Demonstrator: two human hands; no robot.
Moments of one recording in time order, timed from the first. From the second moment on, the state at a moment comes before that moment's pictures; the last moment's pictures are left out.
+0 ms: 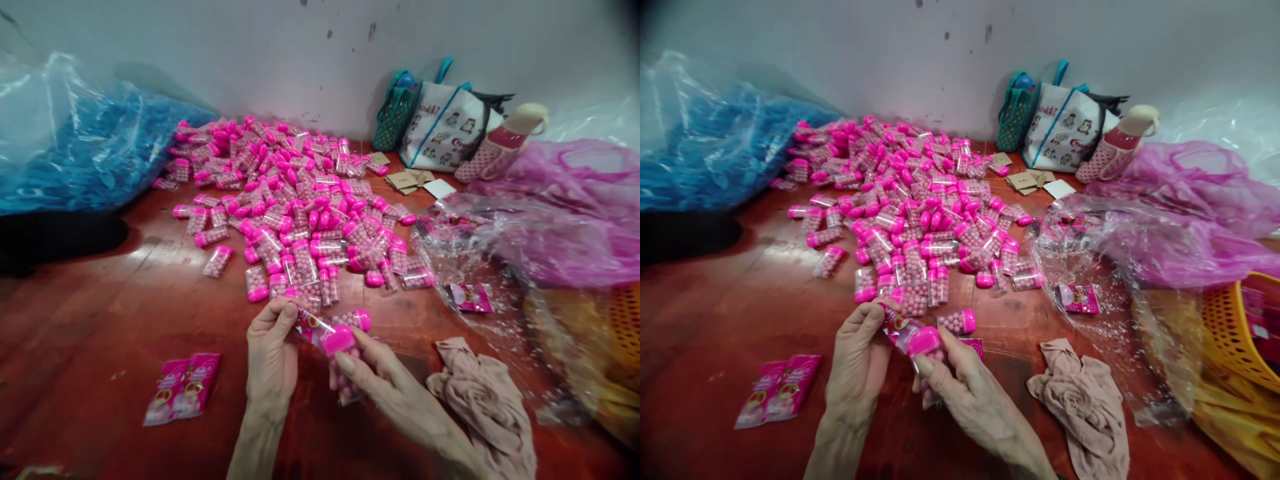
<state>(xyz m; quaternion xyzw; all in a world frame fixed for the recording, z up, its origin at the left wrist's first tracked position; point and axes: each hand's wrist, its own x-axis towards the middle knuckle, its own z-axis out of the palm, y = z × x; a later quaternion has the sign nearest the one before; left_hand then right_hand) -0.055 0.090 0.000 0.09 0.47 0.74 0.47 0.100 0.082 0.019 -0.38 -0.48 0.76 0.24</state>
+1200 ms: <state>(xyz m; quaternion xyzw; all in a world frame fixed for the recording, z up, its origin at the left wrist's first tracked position) -0.025 0.076 -0.012 -0.06 0.36 0.63 0.69 0.079 0.058 -0.011 -0.53 -0.67 0.31 0.41</state>
